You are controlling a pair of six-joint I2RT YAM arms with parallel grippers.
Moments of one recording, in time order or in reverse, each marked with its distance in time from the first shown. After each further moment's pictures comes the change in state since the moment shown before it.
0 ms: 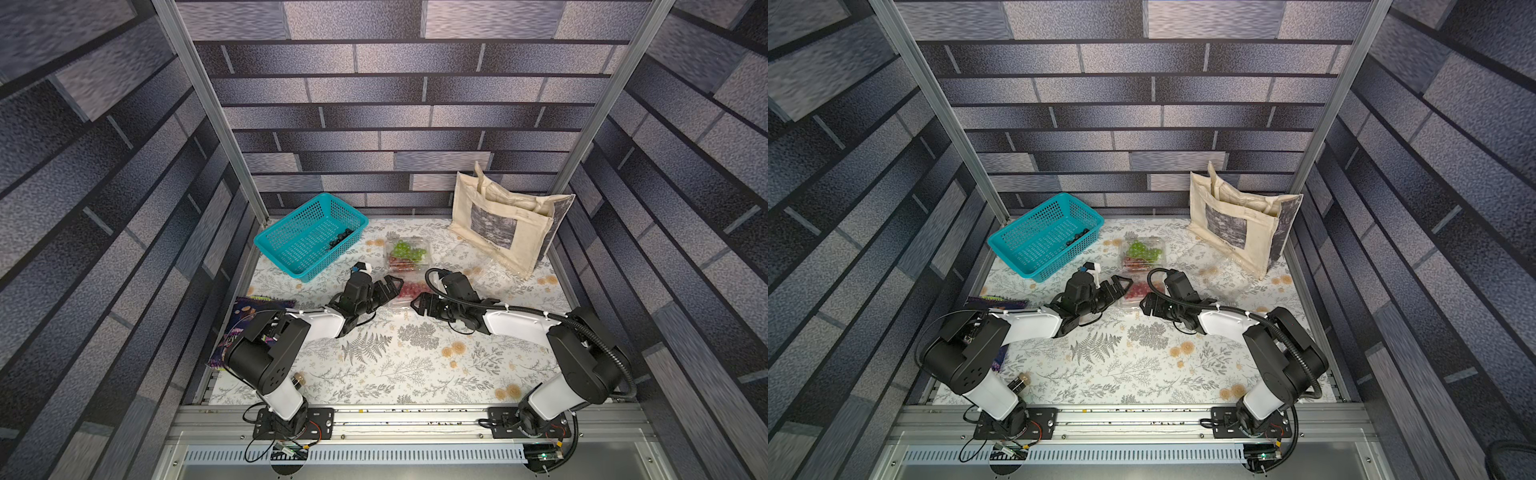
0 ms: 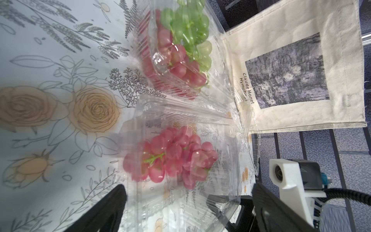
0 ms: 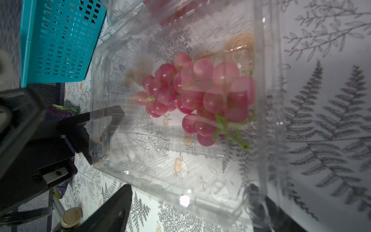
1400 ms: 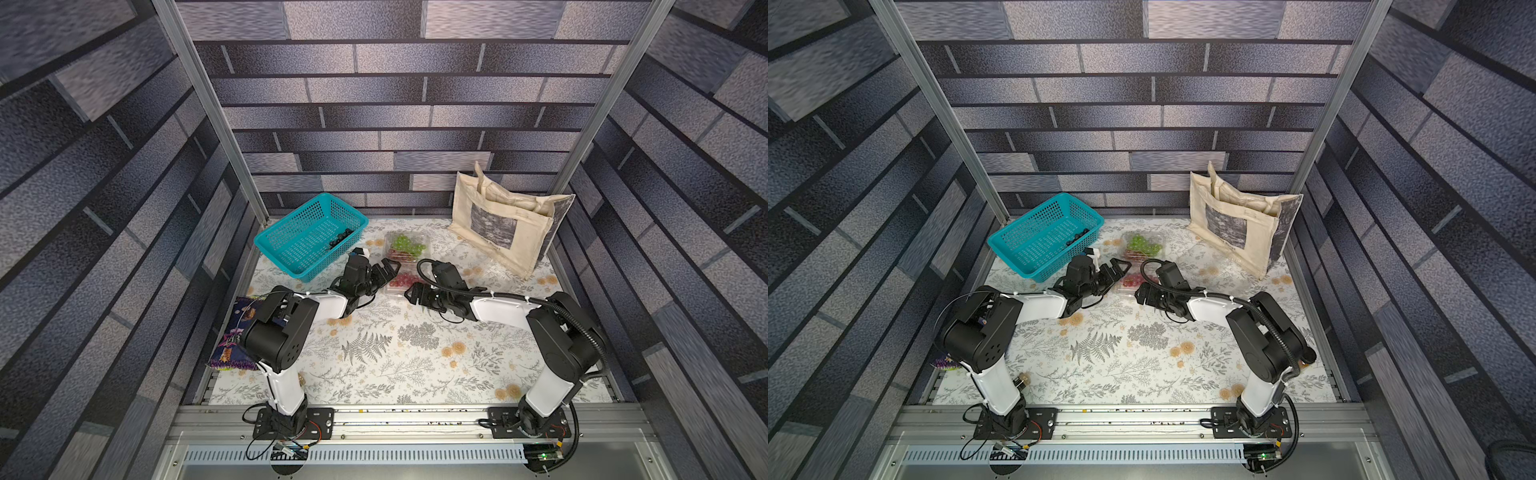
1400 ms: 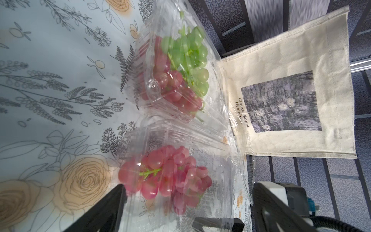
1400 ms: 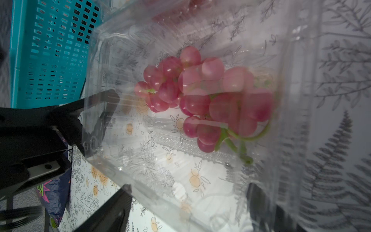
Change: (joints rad) left arm 0.094 0.139 0.164 -0.002 0.070 0.000; right arm -0.022 0.158 0.168 -0.018 0.032 0.024
